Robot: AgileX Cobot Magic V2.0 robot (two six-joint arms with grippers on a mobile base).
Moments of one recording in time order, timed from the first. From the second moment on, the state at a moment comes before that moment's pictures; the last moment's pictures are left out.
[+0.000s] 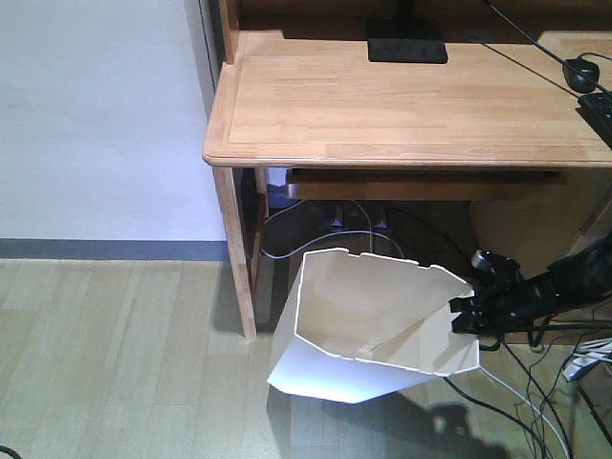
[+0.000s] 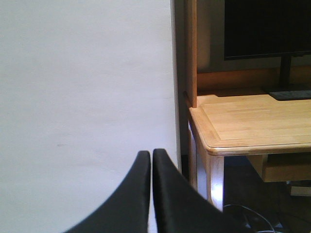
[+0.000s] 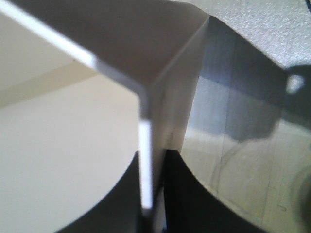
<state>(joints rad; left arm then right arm) 0.01 -0.02 0.03 0.03 0.08 0.00 -0.28 2.70 -1.31 1.15 0.58 -1.38</state>
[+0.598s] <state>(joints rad) 0.01 -0.02 0.03 0.03 0.08 0.00 -0.31 2.42 -1.04 1.09 0.66 -1.50</state>
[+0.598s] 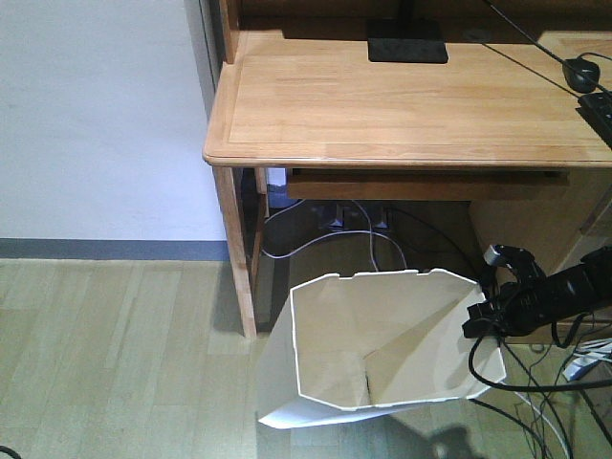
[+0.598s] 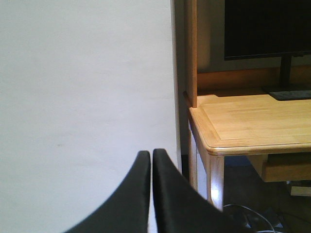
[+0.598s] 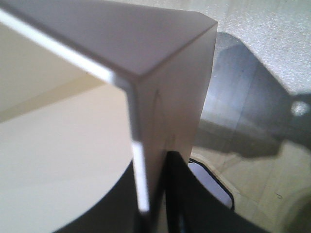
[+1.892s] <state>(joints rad) 0.01 -0.02 0.03 0.03 0.08 0.00 -0.32 2.42 -1.03 1.11 0.66 -1.50</state>
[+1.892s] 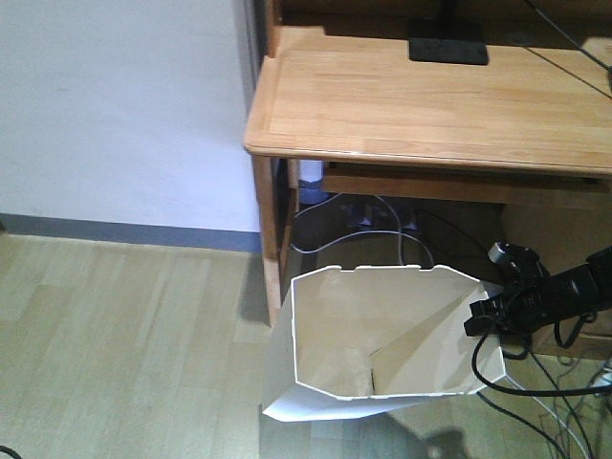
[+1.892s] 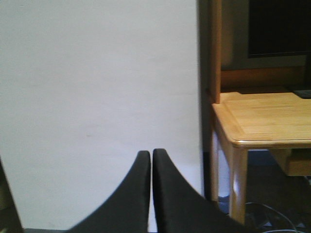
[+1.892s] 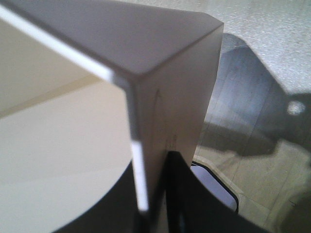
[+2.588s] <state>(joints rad) 0.01 -0.02 0.03 0.03 0.08 0.00 -0.32 2.42 -1.03 1.12 0.67 -1.50</state>
